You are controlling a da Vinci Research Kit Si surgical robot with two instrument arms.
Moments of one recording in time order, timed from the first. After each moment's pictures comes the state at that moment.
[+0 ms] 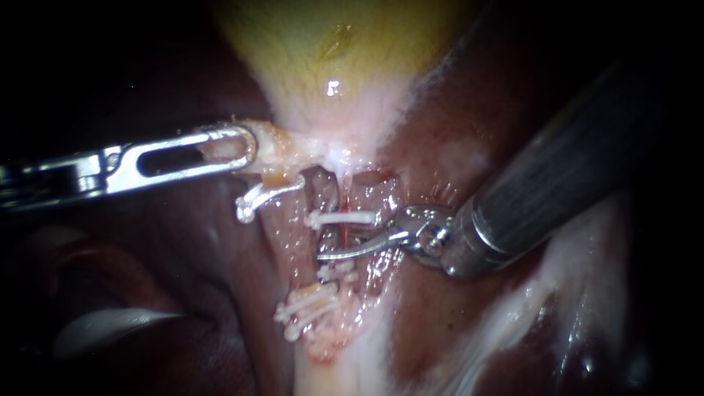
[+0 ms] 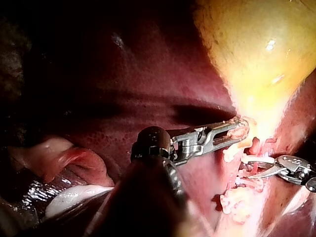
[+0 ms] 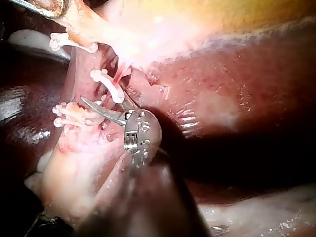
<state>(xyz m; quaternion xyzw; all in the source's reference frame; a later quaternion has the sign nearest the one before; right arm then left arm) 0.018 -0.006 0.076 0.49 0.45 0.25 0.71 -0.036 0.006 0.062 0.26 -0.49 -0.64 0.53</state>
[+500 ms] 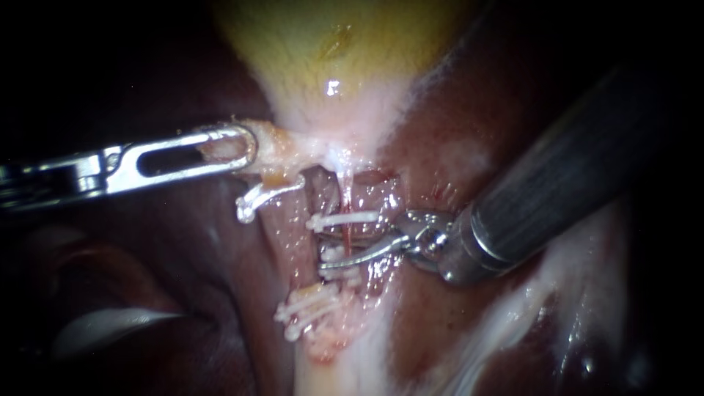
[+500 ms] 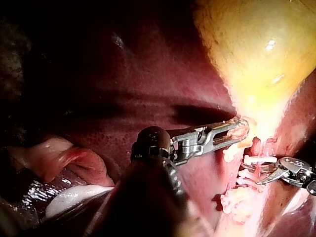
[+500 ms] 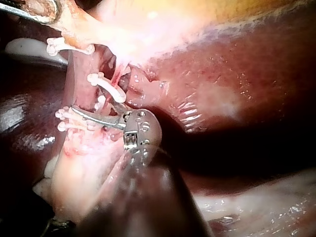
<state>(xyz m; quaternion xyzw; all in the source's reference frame) 0.019 -0.006 0.074 0.54 0.49 0.24 0.64 -0.036 0.006 0.062 0.26 -0.49 -0.64 0.53</state>
